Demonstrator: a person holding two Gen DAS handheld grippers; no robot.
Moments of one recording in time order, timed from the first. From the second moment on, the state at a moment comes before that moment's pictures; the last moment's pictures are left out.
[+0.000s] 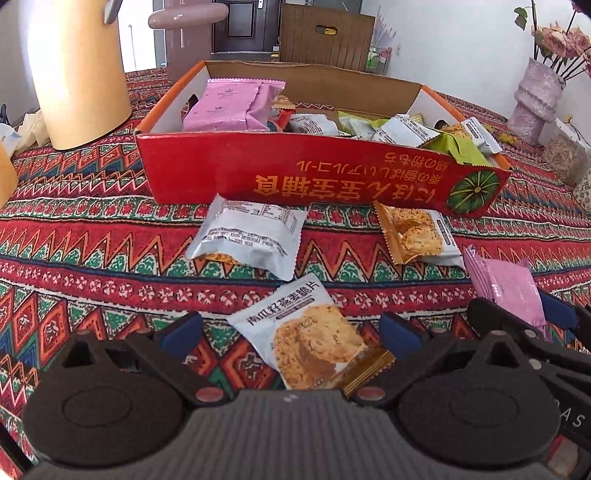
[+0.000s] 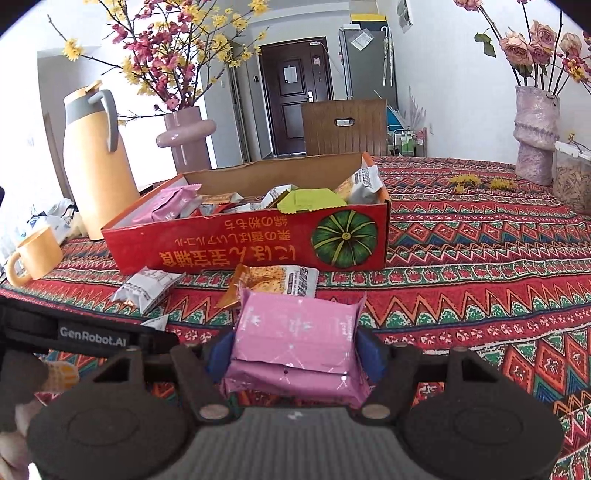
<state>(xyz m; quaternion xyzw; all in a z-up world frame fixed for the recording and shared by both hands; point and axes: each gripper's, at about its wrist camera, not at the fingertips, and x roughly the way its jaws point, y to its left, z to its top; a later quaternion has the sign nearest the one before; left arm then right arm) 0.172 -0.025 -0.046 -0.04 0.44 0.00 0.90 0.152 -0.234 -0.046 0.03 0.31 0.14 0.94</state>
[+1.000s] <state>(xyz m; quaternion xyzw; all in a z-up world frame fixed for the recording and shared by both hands) 0.146 -0.027 -0.037 -0.02 0.41 -0.02 0.91 0.133 -0.230 -0.040 0.03 0.31 0.14 0.94</state>
